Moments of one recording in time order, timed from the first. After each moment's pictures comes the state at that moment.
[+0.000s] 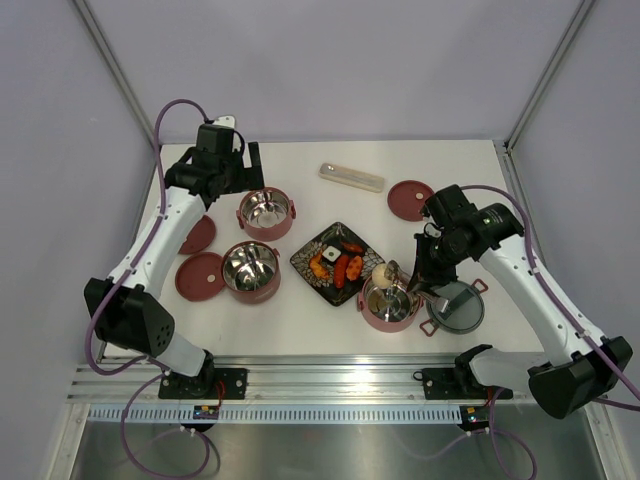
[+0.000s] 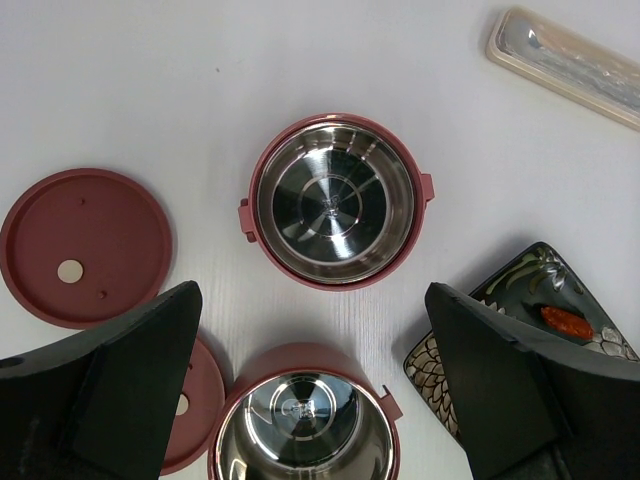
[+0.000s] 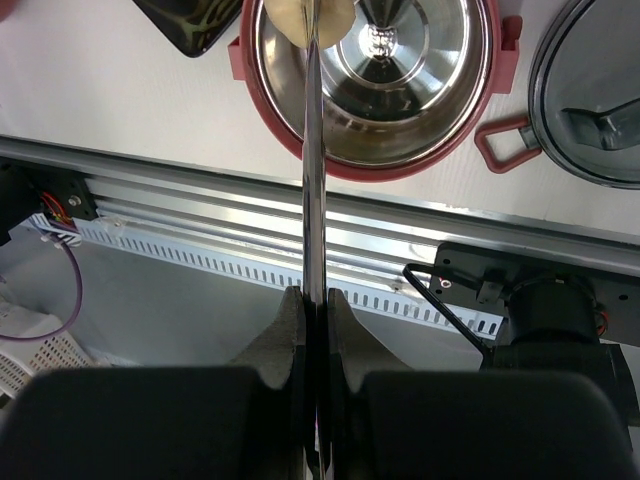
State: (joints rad) left arm -0.27 1.52 1.53 -0.72 -0.17 -0.29; right arm 0.45 1.21 1.30 -1.35 -0.23 0.51
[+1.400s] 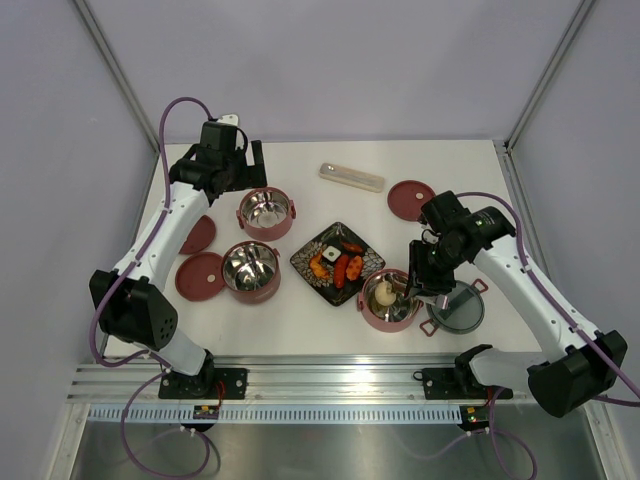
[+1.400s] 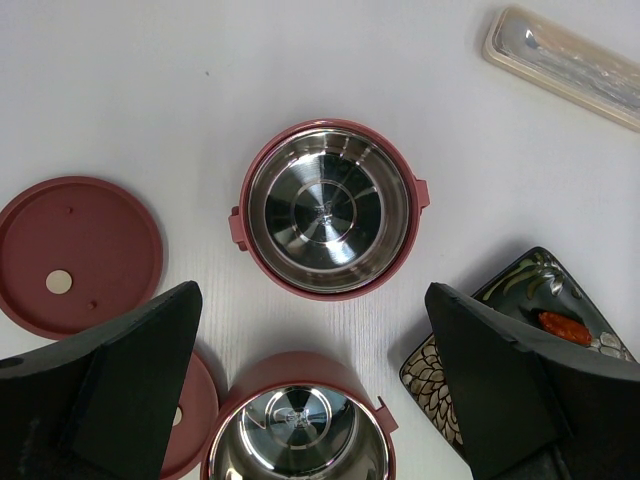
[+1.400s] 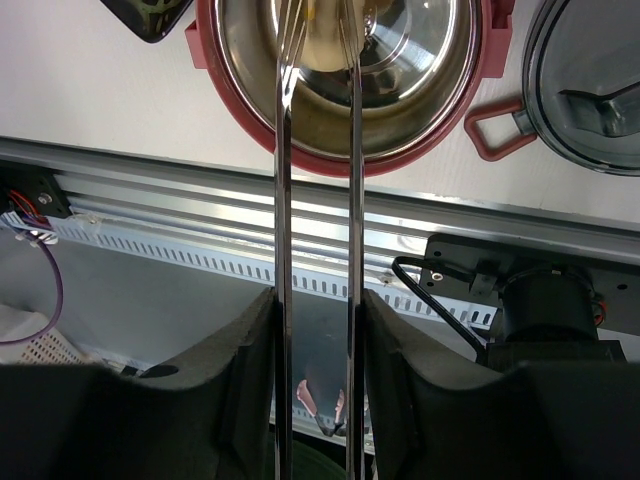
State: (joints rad) left arm -0.27 1.57 1.56 -0.72 -0.16 -0.29; right arm 0.45 1.22 1.22 -1.34 -0.23 0.51
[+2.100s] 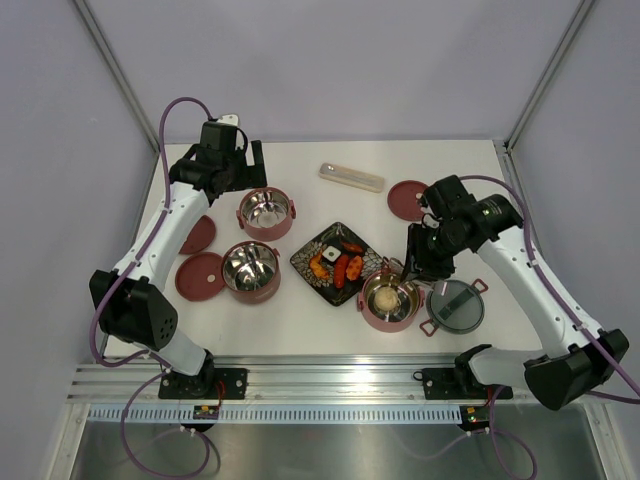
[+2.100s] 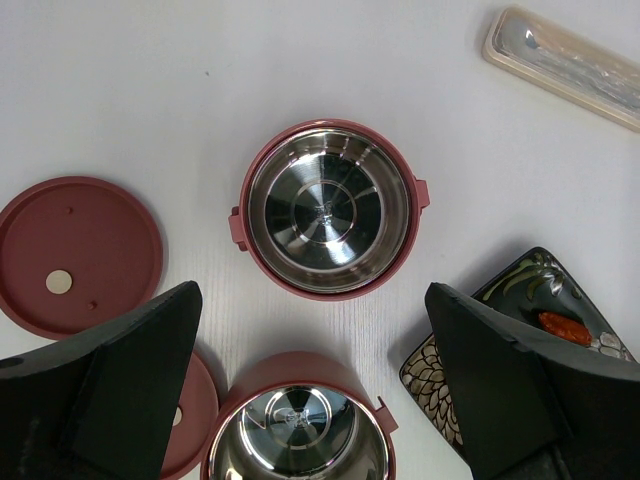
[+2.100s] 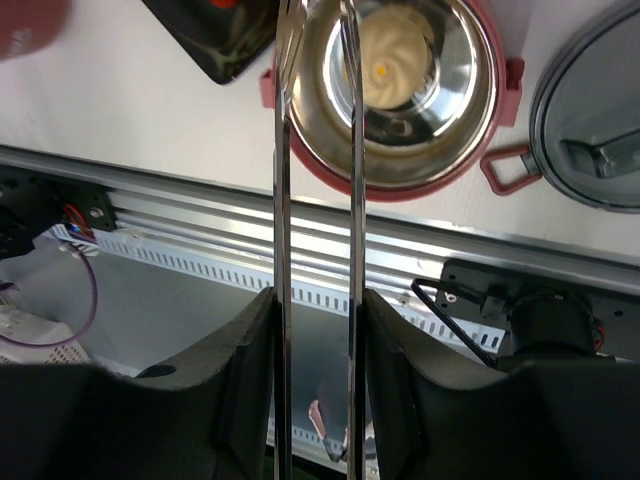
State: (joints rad) left arm -0.27 1.57 1.56 -0.72 -0.16 -0.29; right arm 0.45 1.25 1.35 -1.35 -0.22 0.51
